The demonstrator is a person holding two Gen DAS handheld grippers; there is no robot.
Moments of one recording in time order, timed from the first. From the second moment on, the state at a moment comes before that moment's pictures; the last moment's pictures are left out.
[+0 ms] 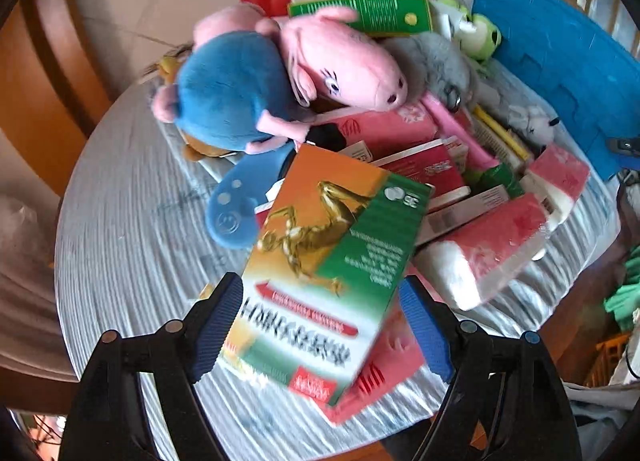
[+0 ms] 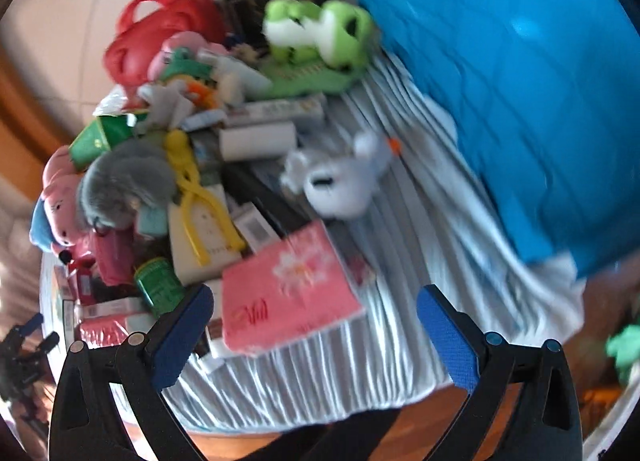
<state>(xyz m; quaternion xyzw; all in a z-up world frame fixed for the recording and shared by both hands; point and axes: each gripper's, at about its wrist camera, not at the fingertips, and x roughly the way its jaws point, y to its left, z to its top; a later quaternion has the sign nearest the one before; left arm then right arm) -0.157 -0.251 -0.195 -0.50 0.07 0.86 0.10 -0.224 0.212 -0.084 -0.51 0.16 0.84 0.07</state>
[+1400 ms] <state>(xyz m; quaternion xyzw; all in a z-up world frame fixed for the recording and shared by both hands) -0.153 -0.328 -0.158 -0.46 -0.05 0.89 -0.06 -0.261 0.197 -0.110 -0.47 0.26 0.84 0.07</state>
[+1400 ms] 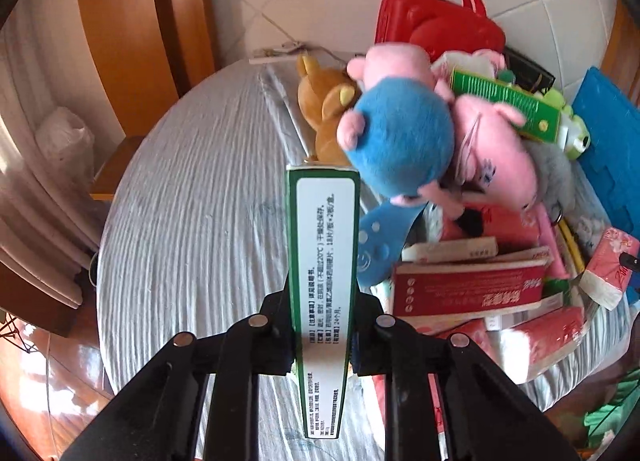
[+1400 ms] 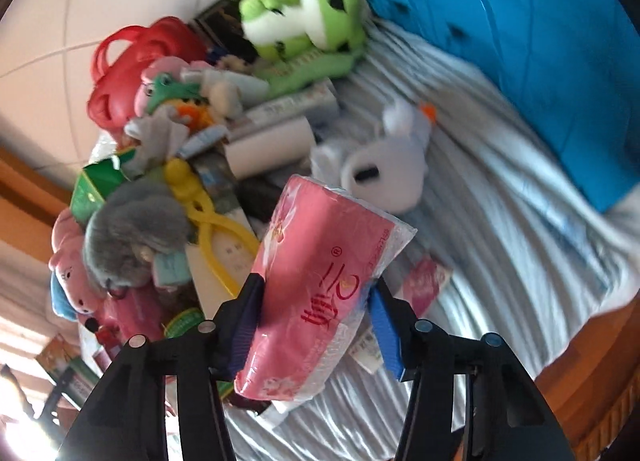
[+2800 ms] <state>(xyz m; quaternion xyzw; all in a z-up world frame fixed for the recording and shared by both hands) -0.235 0.264 0.098 -0.23 0.03 0.93 0.27 -0.179 0.550 0.161 -0.21 0.09 0.96 0.16</state>
